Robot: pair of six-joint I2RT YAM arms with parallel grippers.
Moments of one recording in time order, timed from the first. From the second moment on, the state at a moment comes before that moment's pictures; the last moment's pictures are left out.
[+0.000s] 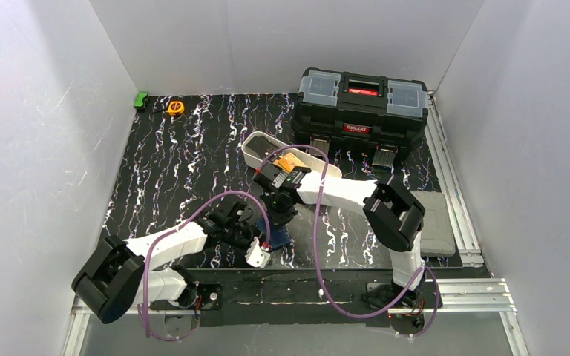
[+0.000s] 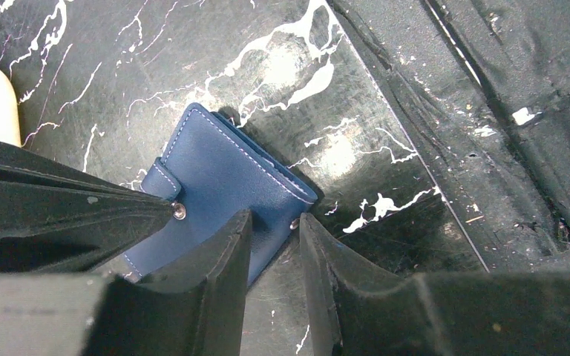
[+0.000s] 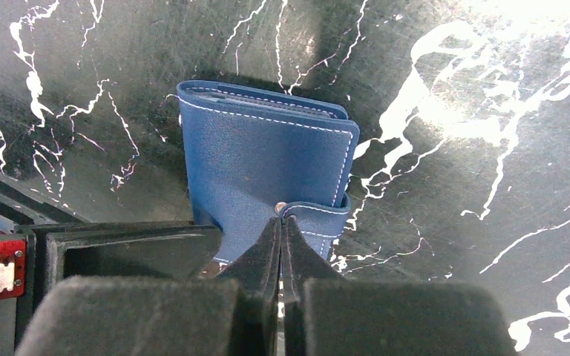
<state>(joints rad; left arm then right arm) -0.68 1.19 0.44 -0.30 0.70 1.43 1.02 1.94 1.42 -0.71 -0.09 0.54</state>
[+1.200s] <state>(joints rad) -0.68 1.05 0.41 -0.38 0.49 1.26 1.08 2.04 1.58 -0.85 0.03 0.52</state>
